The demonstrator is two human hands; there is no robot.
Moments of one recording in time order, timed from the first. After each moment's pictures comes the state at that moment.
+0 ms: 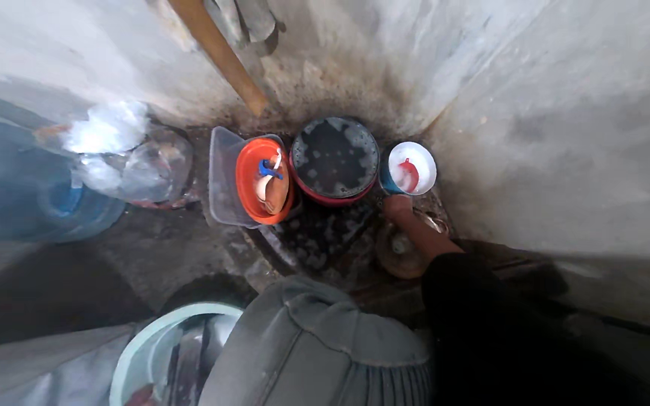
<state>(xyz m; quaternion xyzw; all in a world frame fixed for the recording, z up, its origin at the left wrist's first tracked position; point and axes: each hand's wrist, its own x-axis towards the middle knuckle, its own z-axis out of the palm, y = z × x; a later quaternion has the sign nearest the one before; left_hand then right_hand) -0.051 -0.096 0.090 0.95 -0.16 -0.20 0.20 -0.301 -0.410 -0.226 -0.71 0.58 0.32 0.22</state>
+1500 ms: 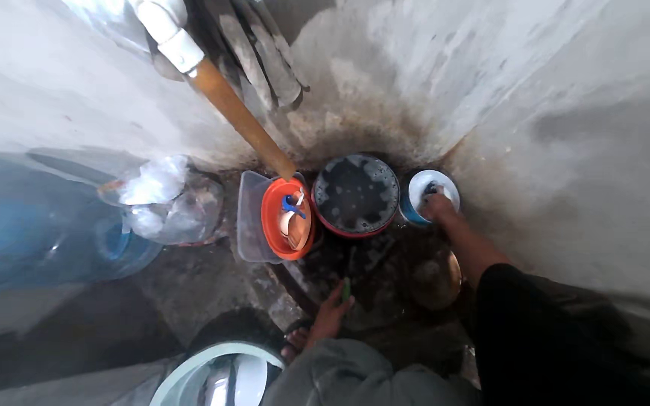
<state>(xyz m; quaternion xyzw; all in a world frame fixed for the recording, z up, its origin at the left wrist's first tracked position) -0.085 -0.169 -0.208 0.66 -0.22 -0.65 0.31 -0.353 -0.517 -0.258 -0.68 0.67 0.14 0.26</state>
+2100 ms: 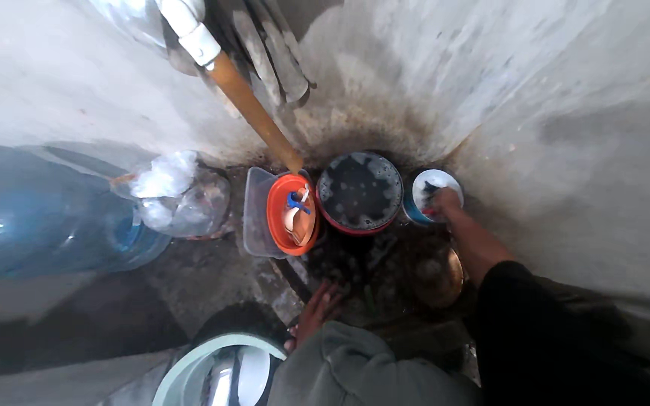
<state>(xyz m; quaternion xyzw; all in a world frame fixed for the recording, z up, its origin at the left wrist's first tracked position) -0.065 -0.138 -0.198 0.59 -0.06 -0.64 0.49 -0.356 -0.525 -0.249 -0.61 0.73 0.10 0.29</state>
